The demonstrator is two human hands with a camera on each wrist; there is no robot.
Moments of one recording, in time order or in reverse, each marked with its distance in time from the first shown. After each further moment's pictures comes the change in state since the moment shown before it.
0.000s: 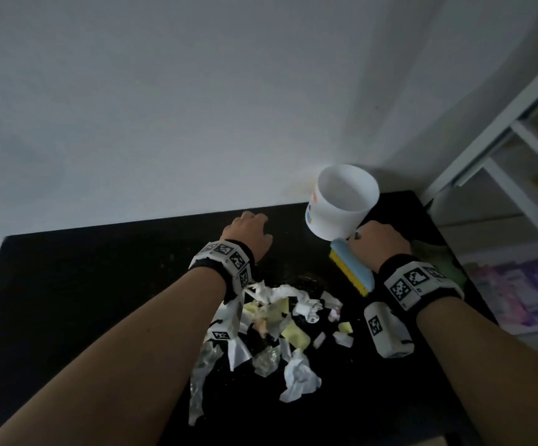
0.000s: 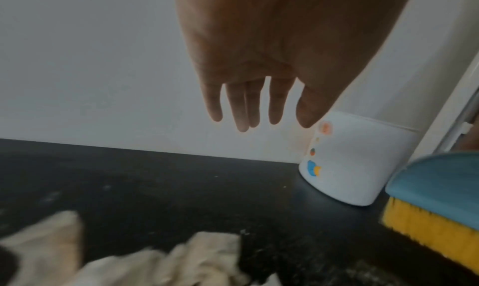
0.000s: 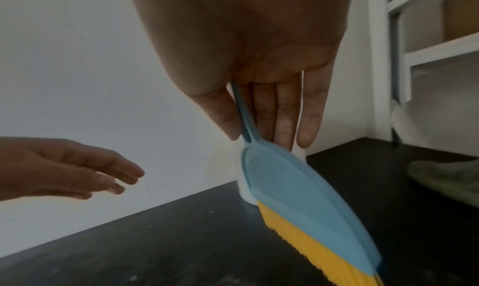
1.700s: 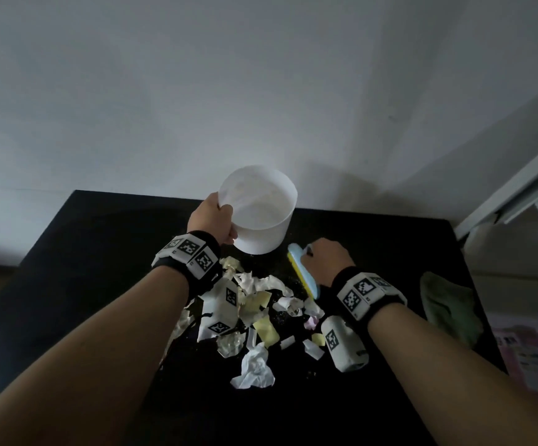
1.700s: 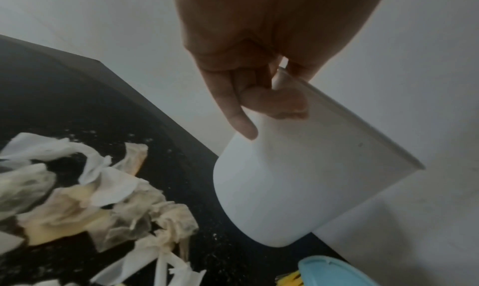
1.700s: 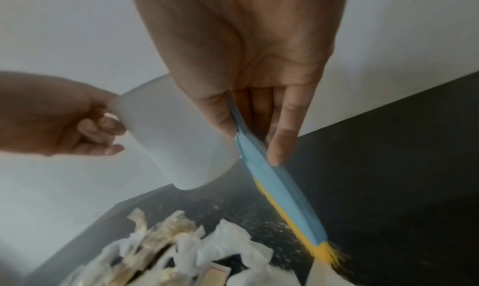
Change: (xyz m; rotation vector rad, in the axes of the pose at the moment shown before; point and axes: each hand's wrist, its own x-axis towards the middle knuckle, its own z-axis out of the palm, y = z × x) left_hand -0.048 0.030 -0.003 -0.734 0.510 -0.472; right_hand 0.018 0.001 0.033 0.023 -0.222 -0.442
